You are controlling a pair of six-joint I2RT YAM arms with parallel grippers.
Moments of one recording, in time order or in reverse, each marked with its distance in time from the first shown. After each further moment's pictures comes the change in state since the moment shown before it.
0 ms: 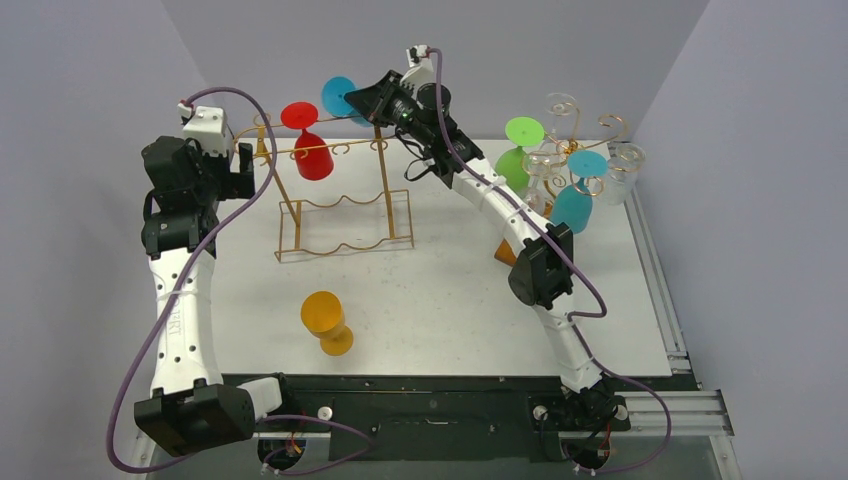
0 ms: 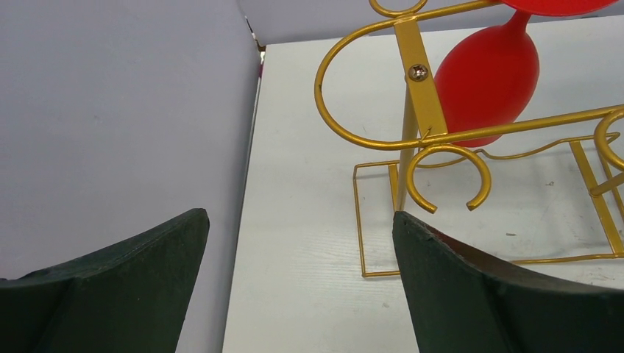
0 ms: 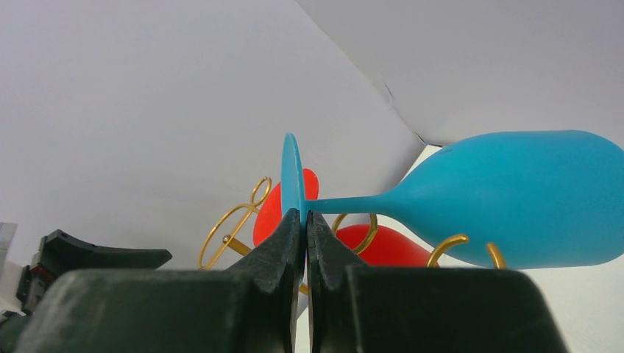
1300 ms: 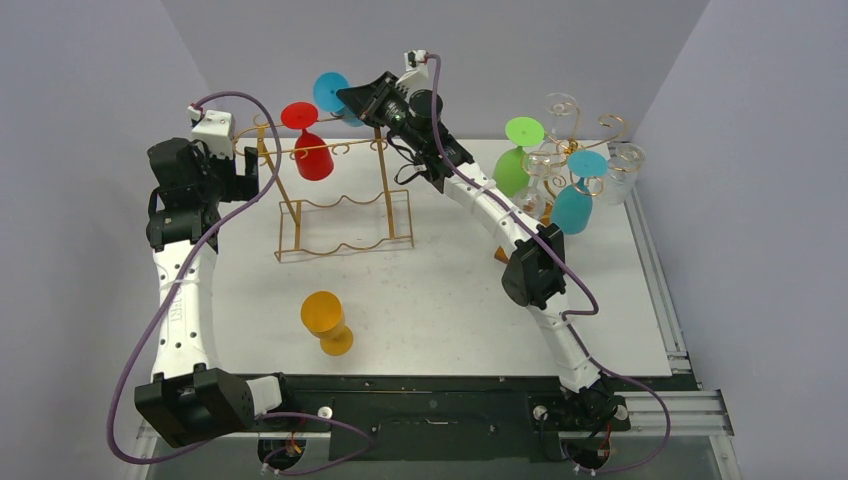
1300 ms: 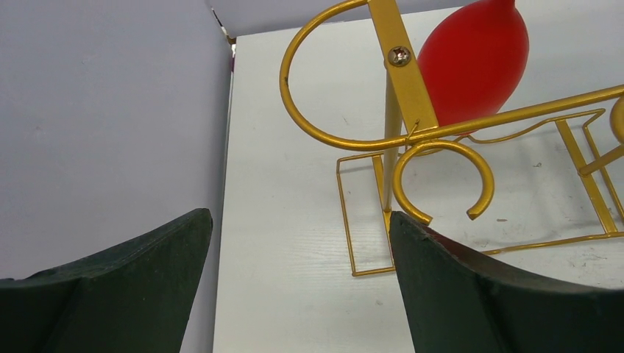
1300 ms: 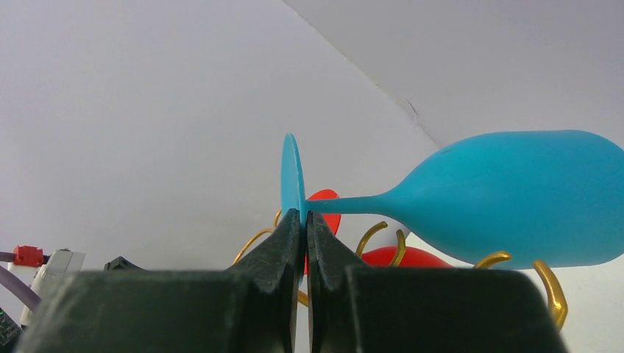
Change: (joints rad) left arm 0.013 0.041 -0.033 0.029 0.078 0.025; right arm 0.034 0.048 0.028 0.075 0.085 0.089
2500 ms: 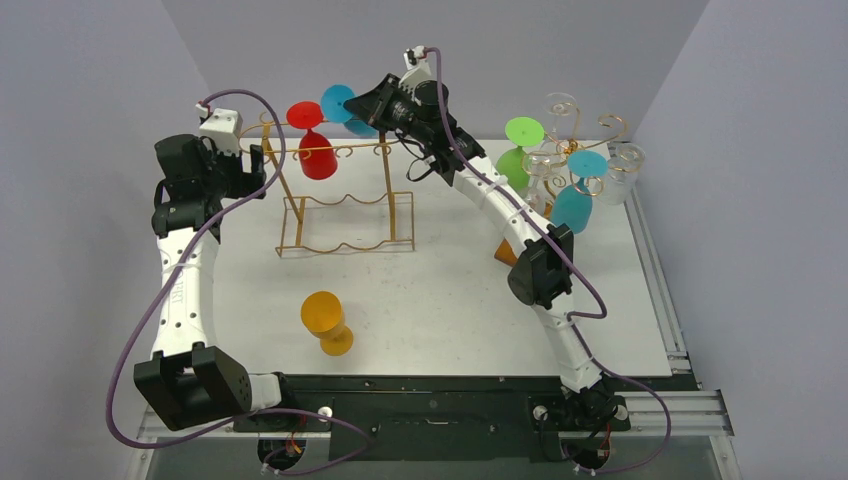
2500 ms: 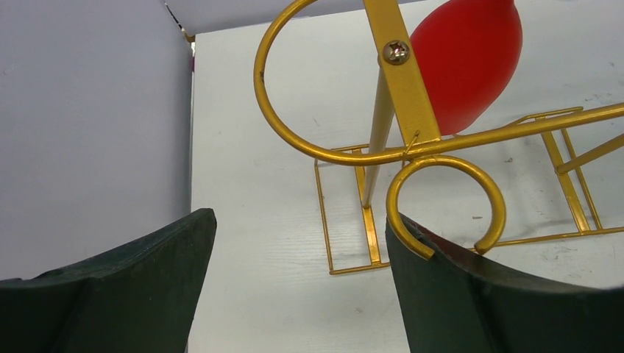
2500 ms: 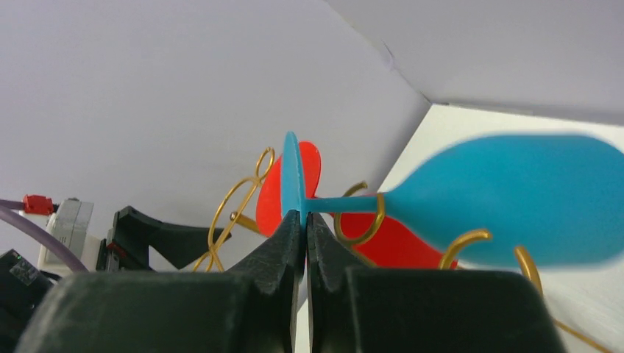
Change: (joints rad) left arm -0.002 0.075 0.011 0.023 0.081 -0.021; right arm -0.025 -0.029 0.029 -0.217 -0.096 -0.049
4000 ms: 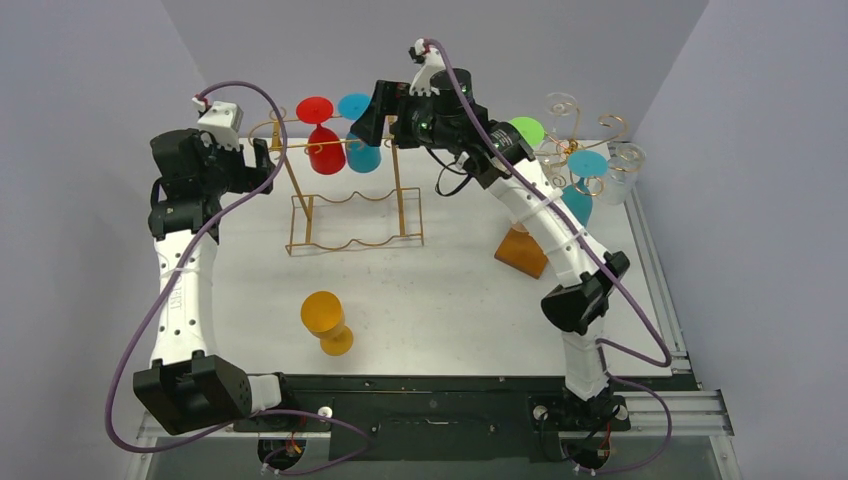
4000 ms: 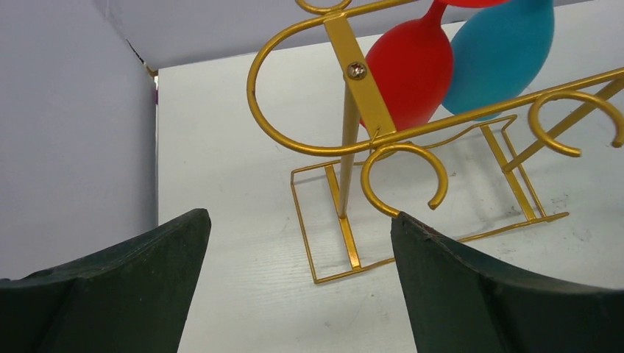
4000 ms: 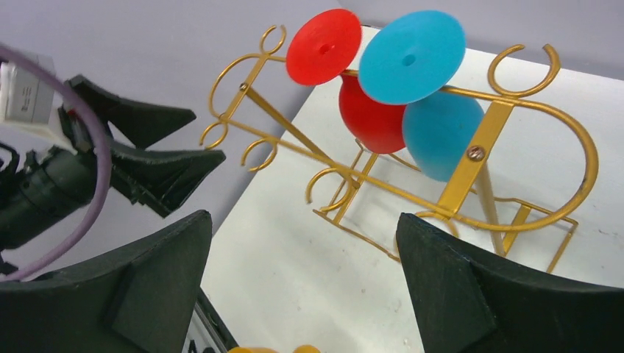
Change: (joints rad) left arm -0.012 -0.019 0.017 0.015 0.092 -0.058; right arm 0.040 -0.314 -0.060 -0.560 0.063 -0.307
